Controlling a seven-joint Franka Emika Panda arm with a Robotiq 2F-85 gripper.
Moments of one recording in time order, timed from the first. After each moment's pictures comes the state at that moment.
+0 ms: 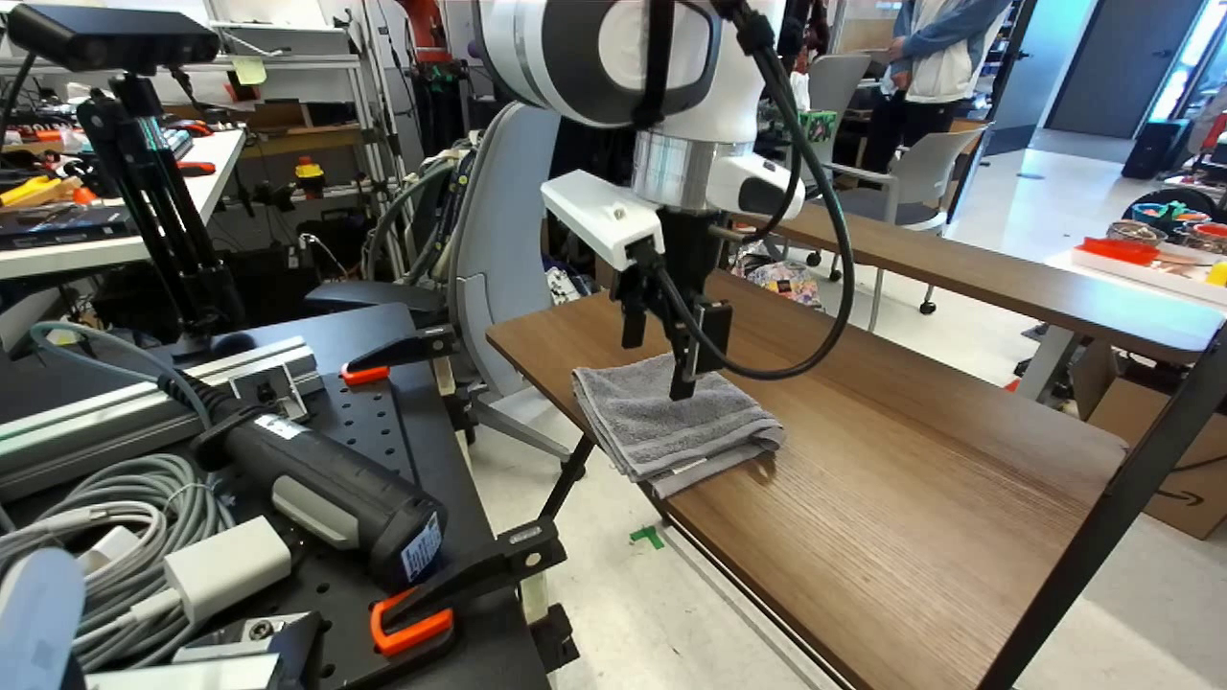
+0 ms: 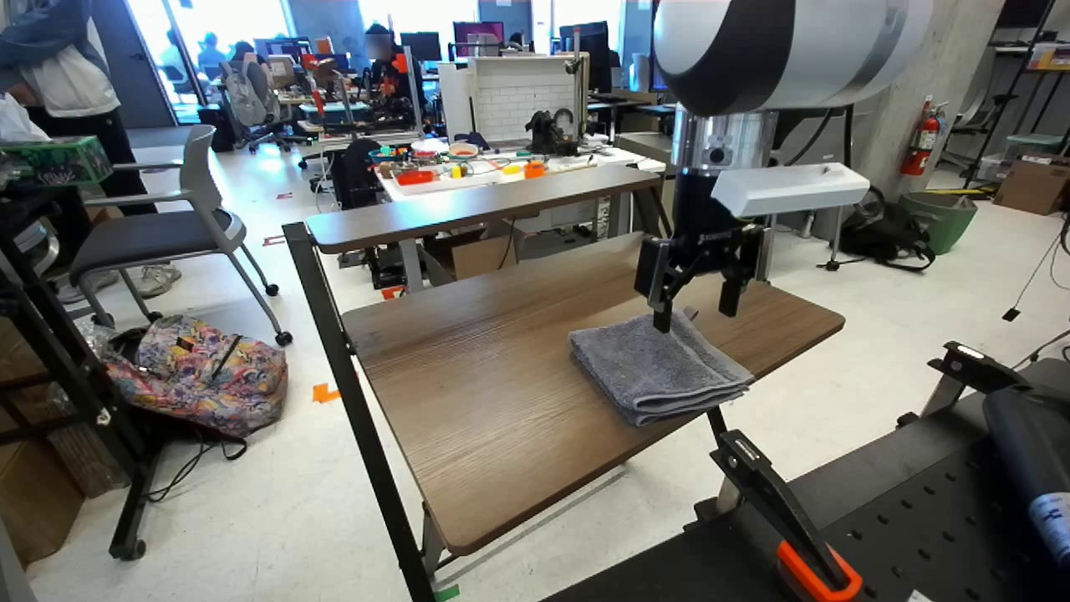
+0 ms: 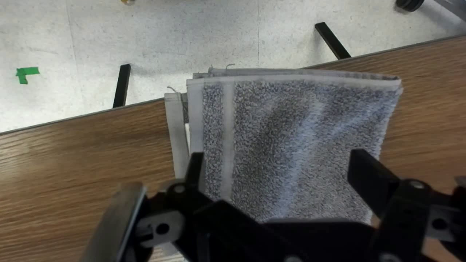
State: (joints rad) arm 0.04 0.56 0.02 -2.18 0.02 2.67 0.01
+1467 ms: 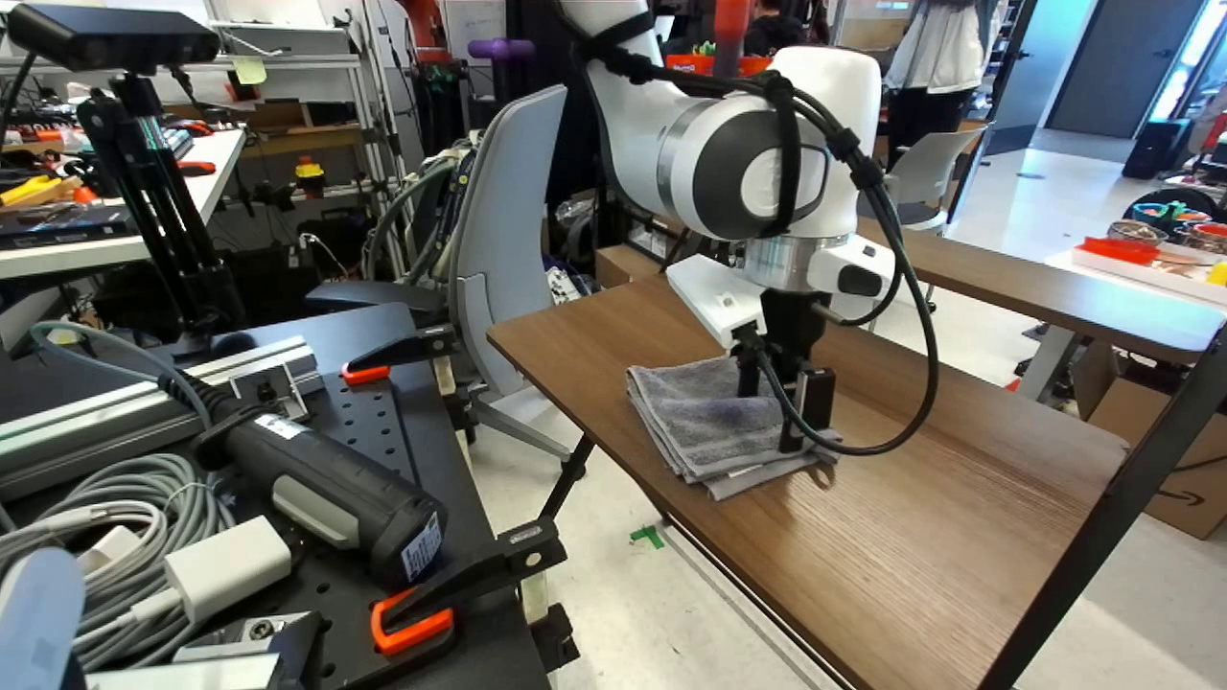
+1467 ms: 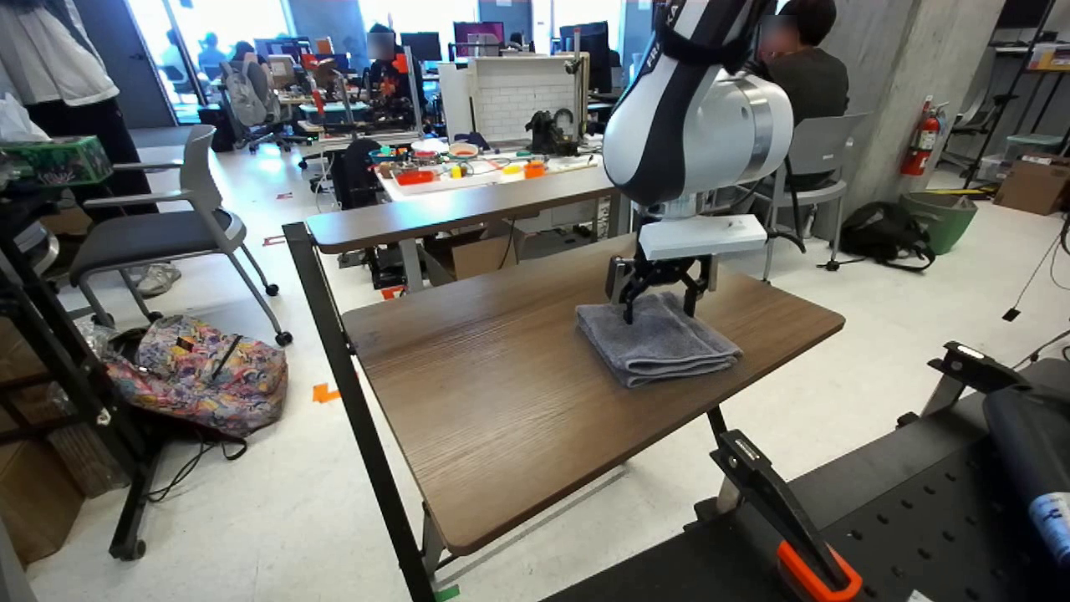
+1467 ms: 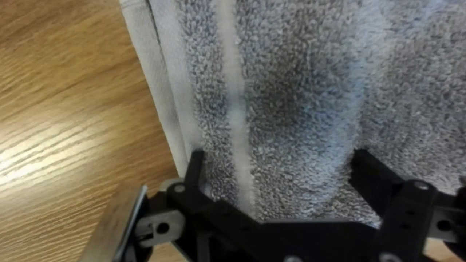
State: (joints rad) arm 0.10 0.94 -0.10 -1.71 0.02 2.66 0.23
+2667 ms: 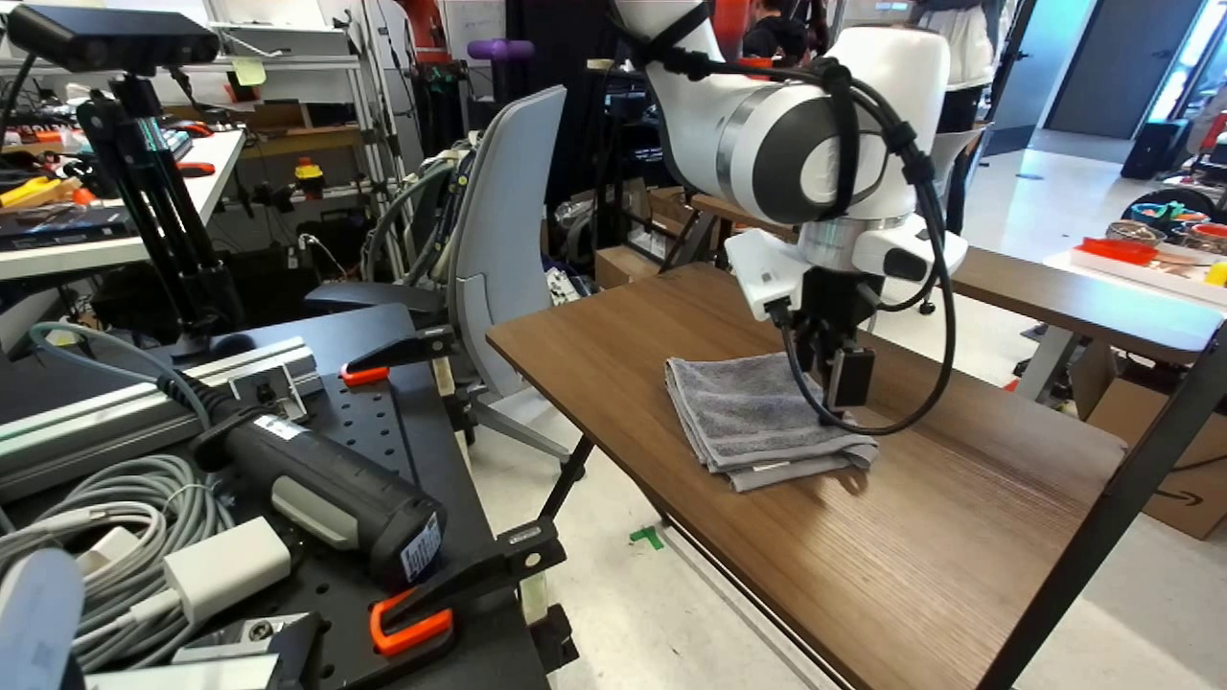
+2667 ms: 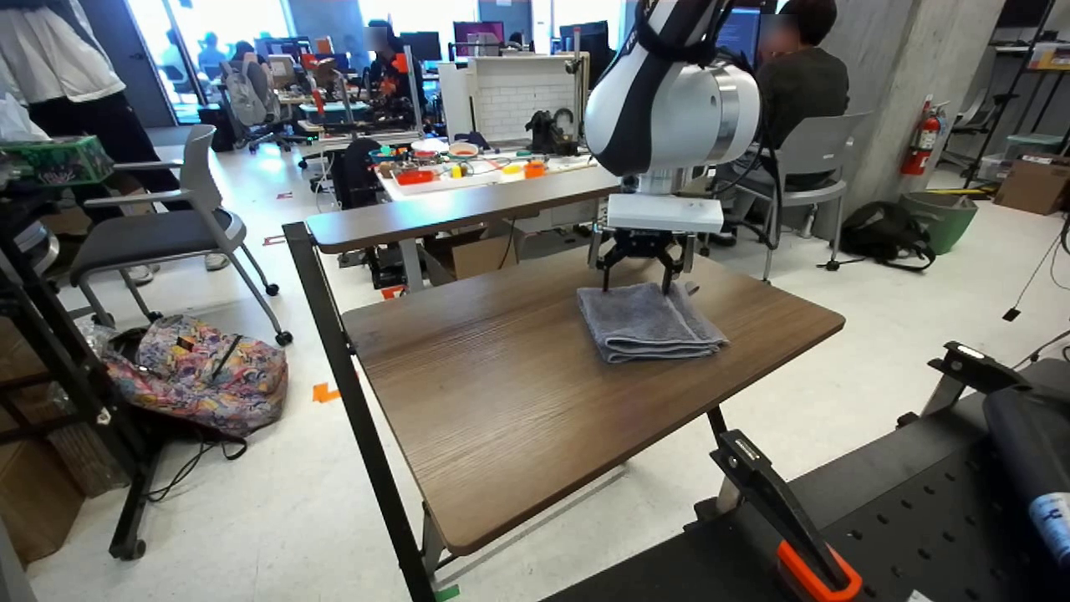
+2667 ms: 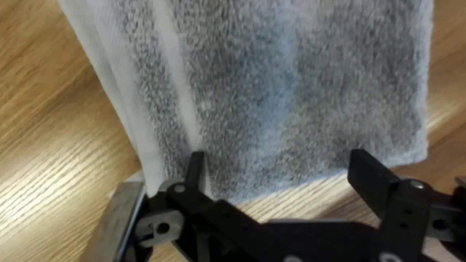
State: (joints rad) arm 0.07 1.03 -0.08 -1.49 0.09 2.59 0.38
